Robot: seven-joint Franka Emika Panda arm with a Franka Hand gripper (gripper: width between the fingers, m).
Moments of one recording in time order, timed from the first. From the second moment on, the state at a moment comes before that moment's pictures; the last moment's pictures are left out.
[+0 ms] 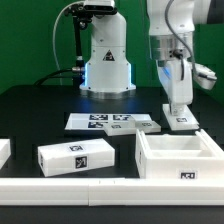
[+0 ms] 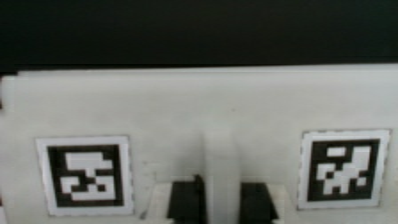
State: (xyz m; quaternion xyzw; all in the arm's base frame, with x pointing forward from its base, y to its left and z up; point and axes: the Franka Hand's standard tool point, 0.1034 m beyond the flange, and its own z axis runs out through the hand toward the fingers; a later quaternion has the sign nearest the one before) arm 0.407 0.112 0.047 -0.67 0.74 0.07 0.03
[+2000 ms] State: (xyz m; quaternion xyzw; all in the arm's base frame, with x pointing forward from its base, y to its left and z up) arm 0.412 0.158 0.057 -0.74 0.67 -0.04 -0.02
